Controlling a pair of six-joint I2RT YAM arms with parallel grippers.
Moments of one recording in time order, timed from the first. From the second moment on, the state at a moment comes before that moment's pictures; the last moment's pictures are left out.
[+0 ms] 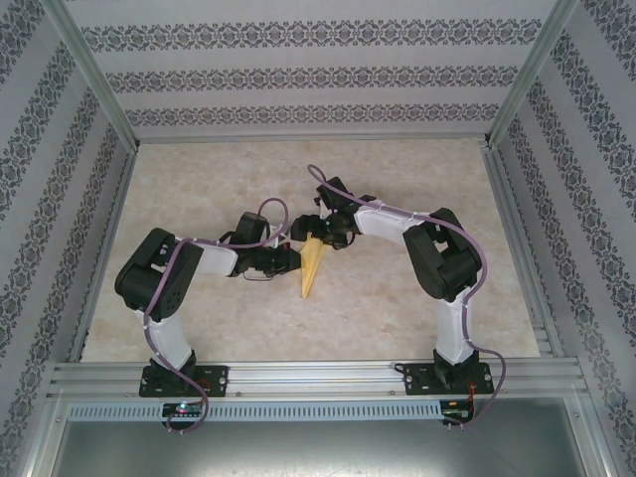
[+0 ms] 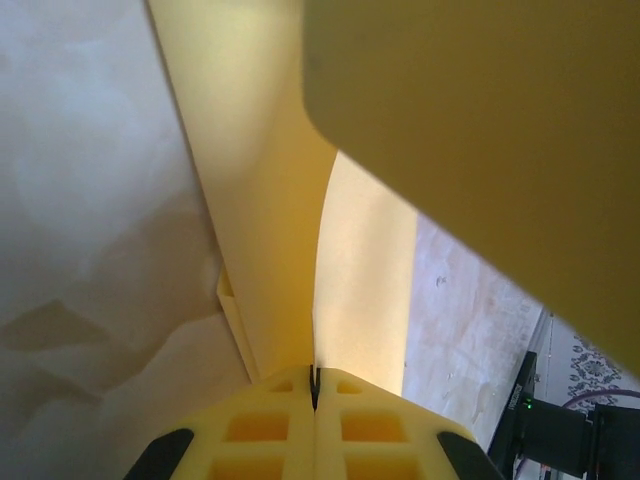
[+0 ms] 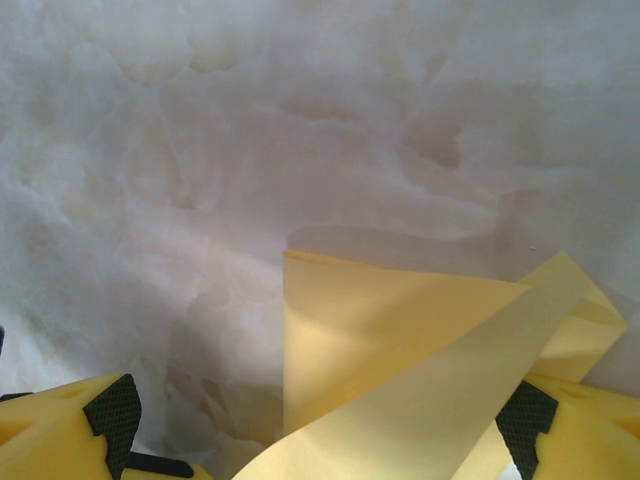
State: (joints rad) left arm -0.39 1.82 0.75 0.22 0.74 -0.67; right arm 0.58 2.03 1.36 -0.41 -0.35 0.63
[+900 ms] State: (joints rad) left arm -0.40 1.80 0.75 0.21 0.73 -0.68; right arm 0.58 2.03 1.36 -0.40 -0.35 0.63
